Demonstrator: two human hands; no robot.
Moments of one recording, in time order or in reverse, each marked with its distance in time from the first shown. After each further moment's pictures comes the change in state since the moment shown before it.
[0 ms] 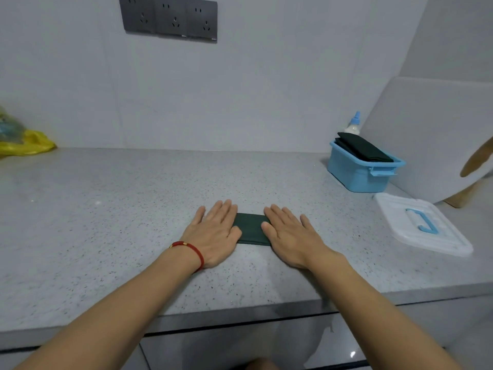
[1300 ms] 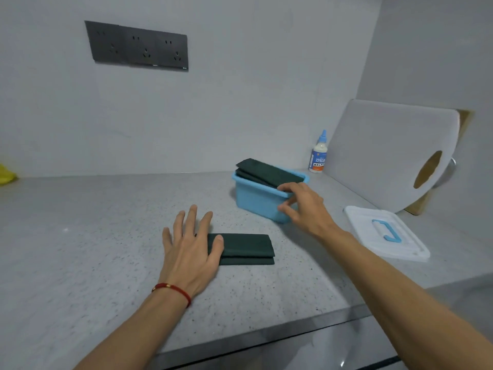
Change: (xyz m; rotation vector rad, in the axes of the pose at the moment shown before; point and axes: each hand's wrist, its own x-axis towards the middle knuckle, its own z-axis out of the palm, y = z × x) left_hand -0.002 0.020 -0.002 -0.166 0.414 -0.090; right_hand 0.024 0.082 -0.079 0.299 0.582 -0.077
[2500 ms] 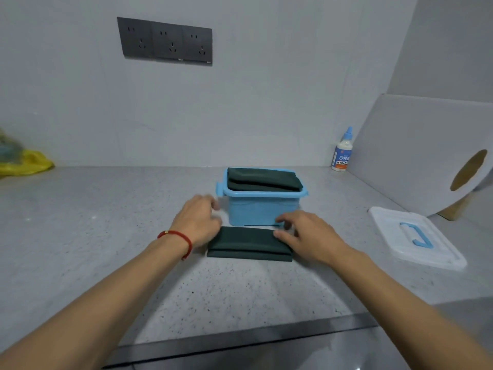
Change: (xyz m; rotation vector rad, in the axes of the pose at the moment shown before) left_hand 0.050 -0.008 -0.057 -0.183 -0.100 -0.128; right_hand -0.034 -0.045 0.019 -0.211 -0.320 -0.041
